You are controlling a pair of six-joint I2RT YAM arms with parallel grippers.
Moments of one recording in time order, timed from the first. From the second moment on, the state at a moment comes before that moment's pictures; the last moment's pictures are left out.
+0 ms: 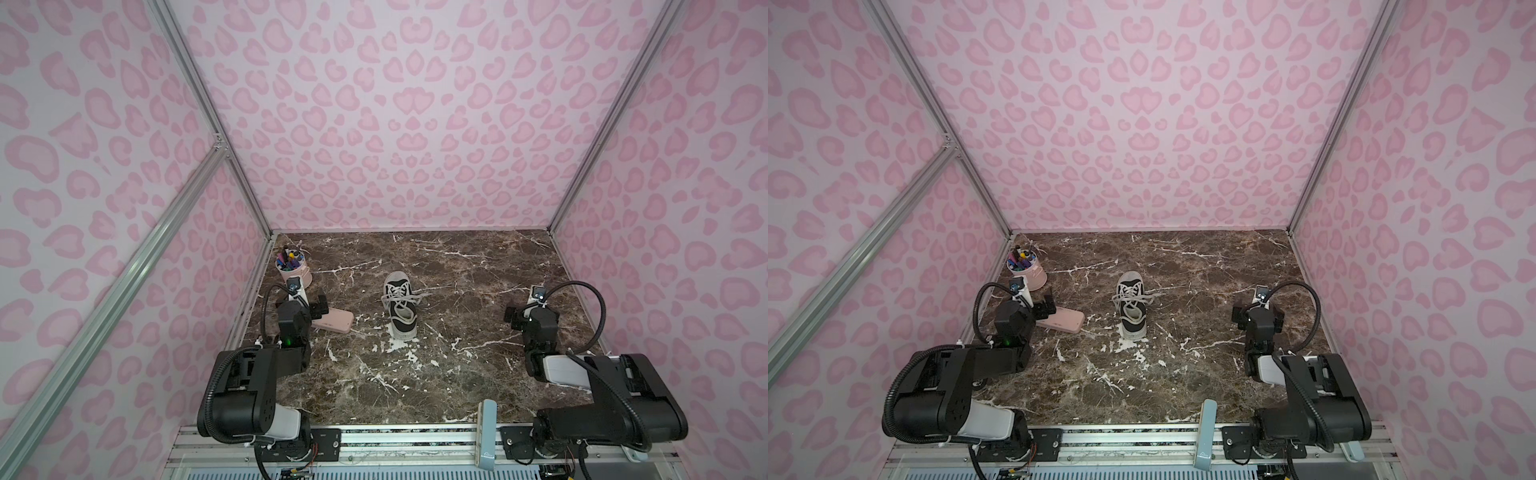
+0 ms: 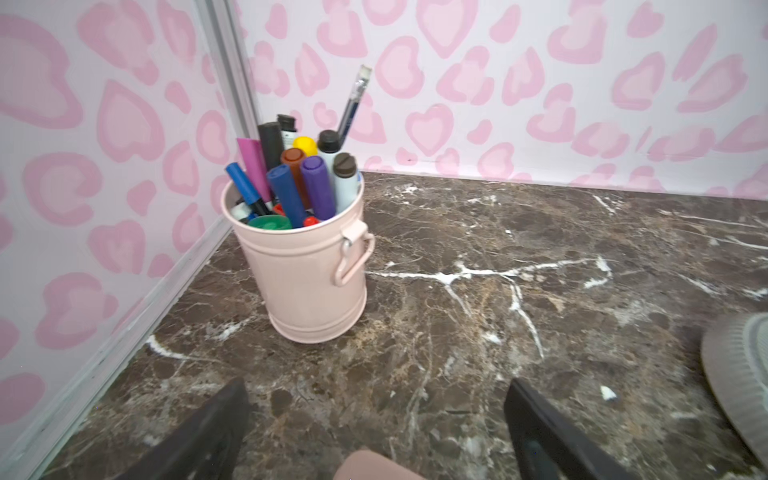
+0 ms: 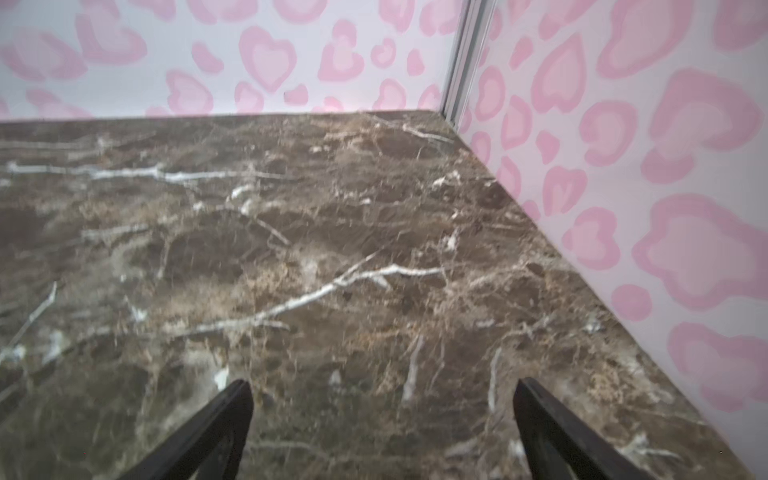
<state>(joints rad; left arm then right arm) 0.03 1.47 0.33 0.88 -0.07 -0.05 0.05 1.46 0.22 0.87 0.32 0.04</state>
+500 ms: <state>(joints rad) 0.03 1.47 0.33 0.85 -0.03 -0.05 0.04 1.54 0.35 0.89 0.23 0.01</state>
